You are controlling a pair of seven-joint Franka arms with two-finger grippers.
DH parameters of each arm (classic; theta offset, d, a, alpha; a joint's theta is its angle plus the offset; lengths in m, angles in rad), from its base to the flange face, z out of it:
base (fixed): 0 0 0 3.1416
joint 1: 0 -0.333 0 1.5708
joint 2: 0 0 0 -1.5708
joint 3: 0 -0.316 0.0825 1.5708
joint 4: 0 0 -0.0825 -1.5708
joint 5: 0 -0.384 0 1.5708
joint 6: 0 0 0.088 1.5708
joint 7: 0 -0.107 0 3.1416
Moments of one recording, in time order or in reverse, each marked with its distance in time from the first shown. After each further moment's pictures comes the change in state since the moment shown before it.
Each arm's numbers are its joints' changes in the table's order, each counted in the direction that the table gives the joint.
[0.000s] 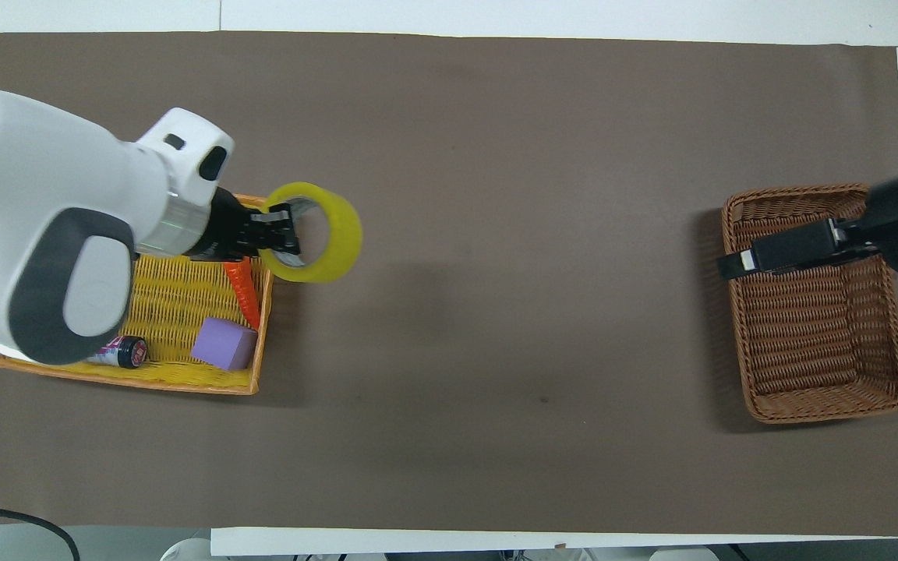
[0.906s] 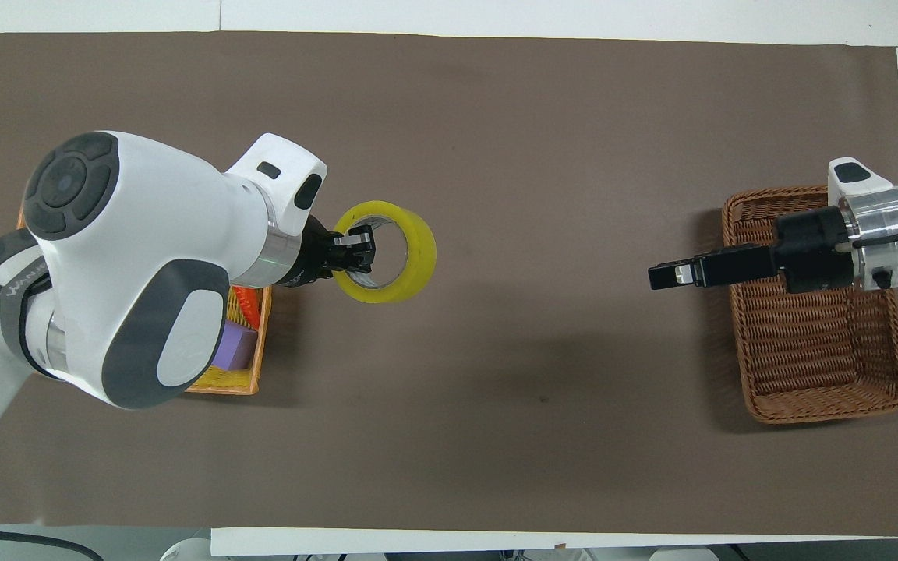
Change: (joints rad) left arm 0.052 0.001 -0.012 -0.004 0.000 -0.021 0.046; right arm 0.005 -0.004 0.005 0.290 -0.474 -0.118 0.338
